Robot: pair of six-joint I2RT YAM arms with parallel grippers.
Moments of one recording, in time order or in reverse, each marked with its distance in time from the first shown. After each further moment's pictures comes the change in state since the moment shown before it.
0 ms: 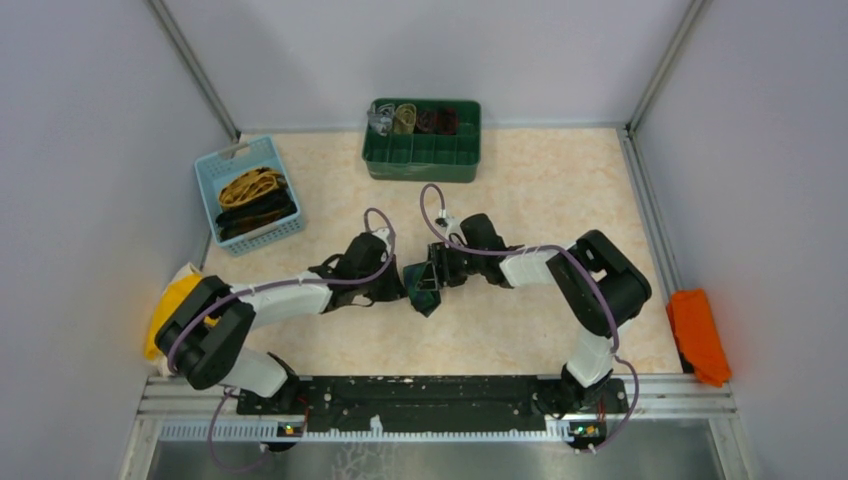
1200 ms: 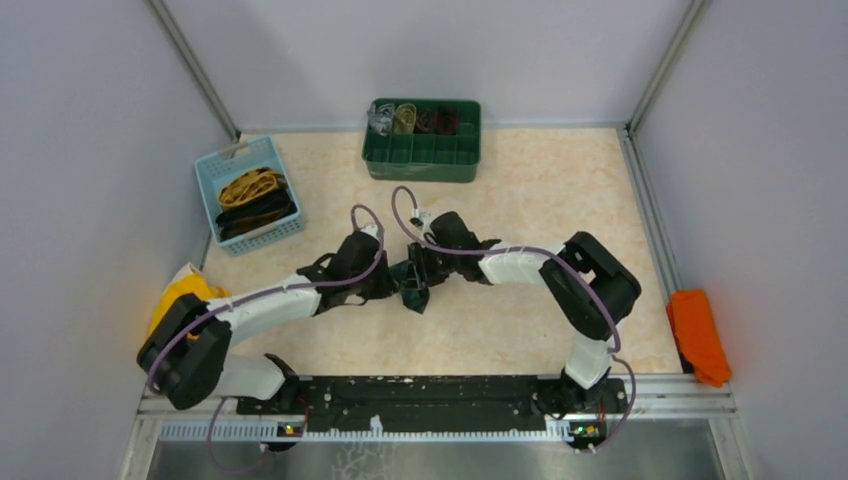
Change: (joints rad) left arm 0.001 -0.066 -0.020 -0.060 -0.039 -0.038; right arm 0.137 0.032 0.133 -0.124 0.154 0.002
